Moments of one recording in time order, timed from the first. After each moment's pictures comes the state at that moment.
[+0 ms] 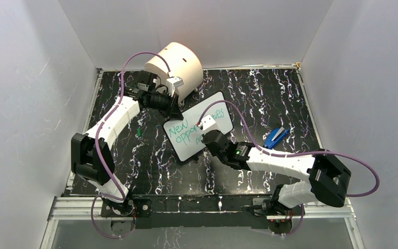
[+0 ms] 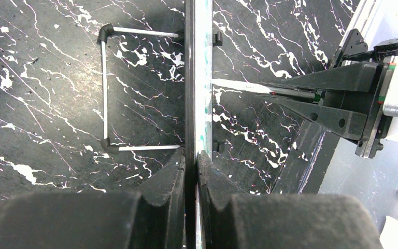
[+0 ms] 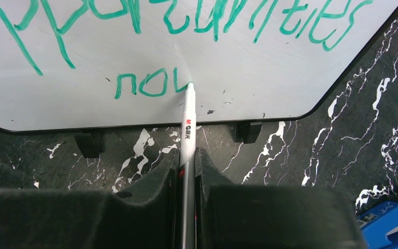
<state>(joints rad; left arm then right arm) -0.34 1.62 1.38 -0.73 0.76 0.20 1.10 1.35 0.80 -0.19 0.53 0.18</state>
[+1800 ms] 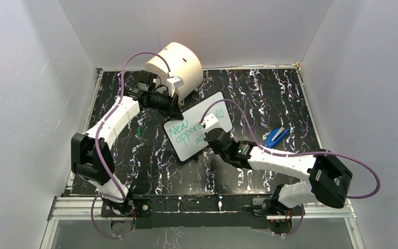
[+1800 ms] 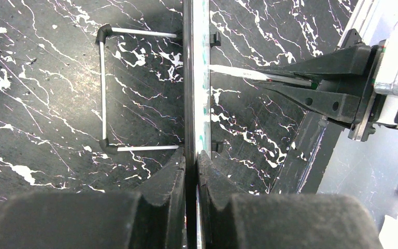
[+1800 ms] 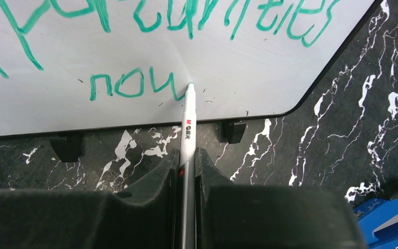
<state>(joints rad) -0.34 1.62 1.38 -0.73 0.76 0.20 1.06 1.33 0.77 -0.17 0.53 0.15</state>
